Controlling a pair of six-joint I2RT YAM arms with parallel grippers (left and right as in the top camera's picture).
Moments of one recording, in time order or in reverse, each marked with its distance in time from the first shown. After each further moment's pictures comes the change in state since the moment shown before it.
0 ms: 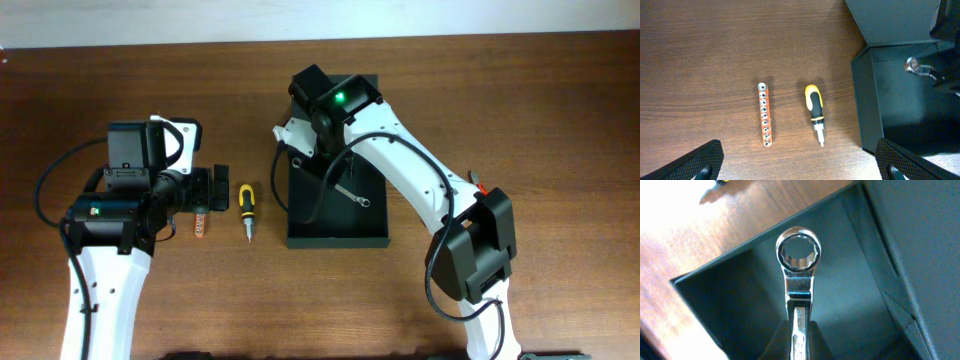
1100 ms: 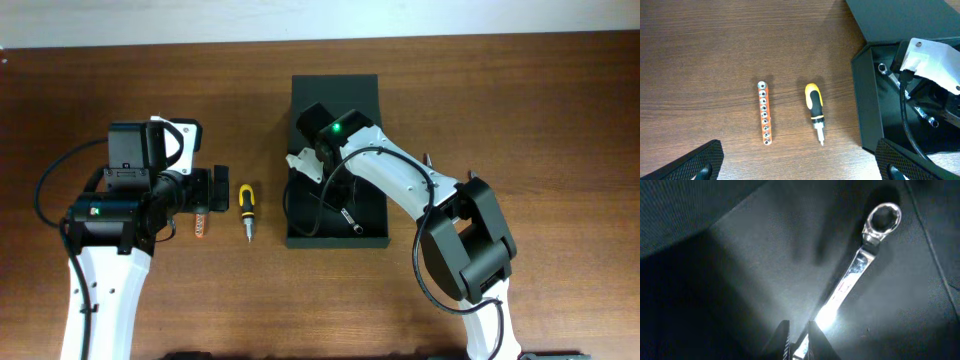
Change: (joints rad) left arm 0.000 0.000 0.000 -0.006 0.000 0.000; right arm 0.000 0.000 -0.326 0.225 0.025 0.059
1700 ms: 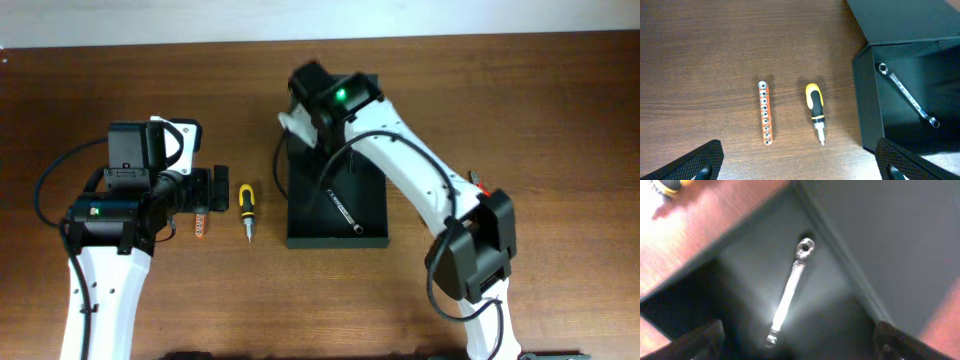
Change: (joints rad) left arm 0.000 0.000 0.000 0.000 -0.003 0.000; right arm -0.006 0.003 0.425 -0.239 0.129 0.056
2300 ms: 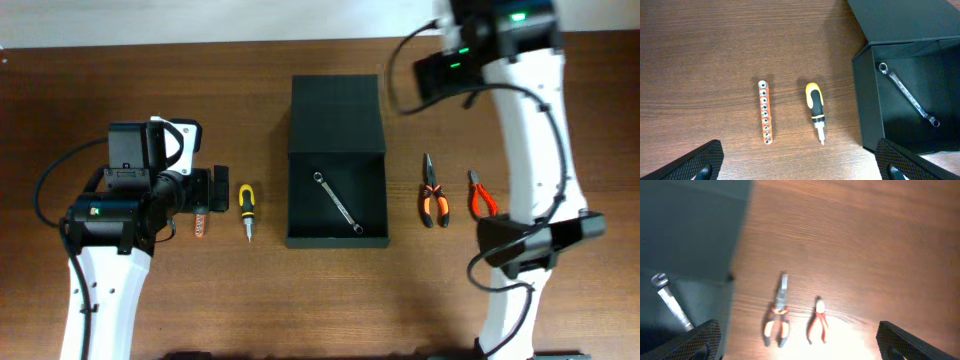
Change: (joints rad) left arm 0.000 0.000 0.000 -0.003 0.000 0.000; right arm -0.443 -0.013 0.479 -0.341 0.177 0.283
